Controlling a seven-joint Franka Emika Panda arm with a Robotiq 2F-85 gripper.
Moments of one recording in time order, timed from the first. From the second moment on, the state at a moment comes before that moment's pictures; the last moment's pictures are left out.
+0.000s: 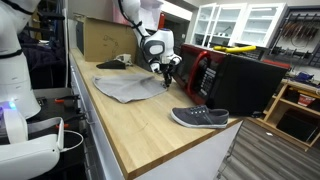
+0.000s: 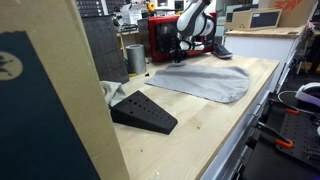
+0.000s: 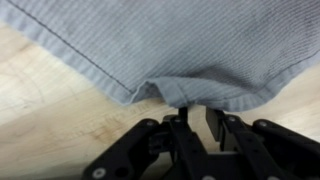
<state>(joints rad) -0.07 0.56 -0.03 -1.88 0.19 2.78 0.13</state>
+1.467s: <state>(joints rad) 0.07 0.41 -0.10 -2.01 -0.11 2.65 0.14</state>
